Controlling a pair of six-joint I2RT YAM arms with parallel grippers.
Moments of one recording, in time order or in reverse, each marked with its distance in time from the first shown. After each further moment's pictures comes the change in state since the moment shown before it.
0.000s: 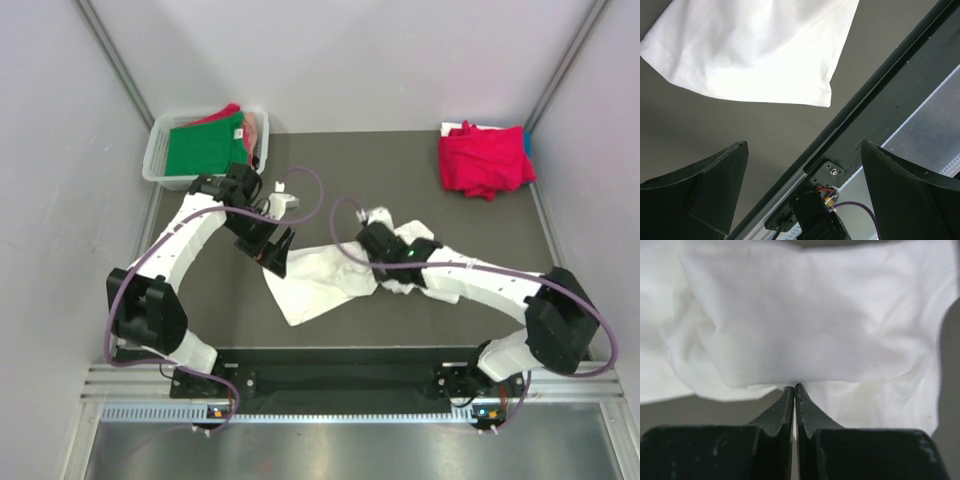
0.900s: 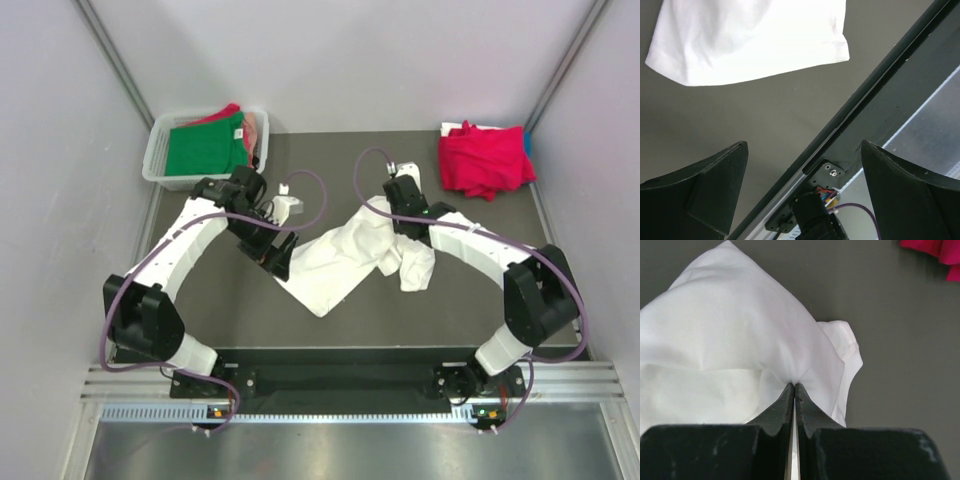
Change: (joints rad) left arm -0.031 -0.042 -0.021 0.011 0.000 -0.023; right arm -0.343 0.149 0.188 0.157 0.075 -0.176
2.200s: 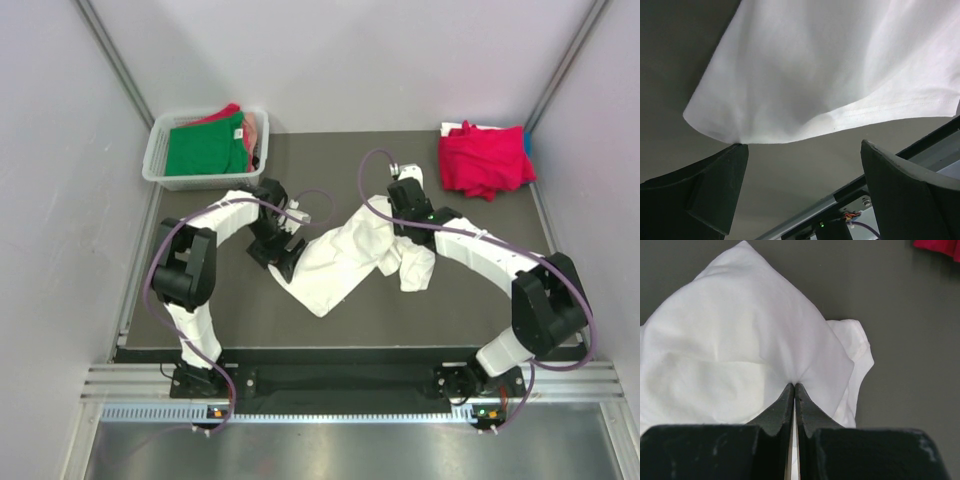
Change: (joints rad) left arm -0.010 0.366 -0.044 0.229 -0.198 -0.056; right arm 0.000 -0.056 -0.057 0.048 -0.053 0.016
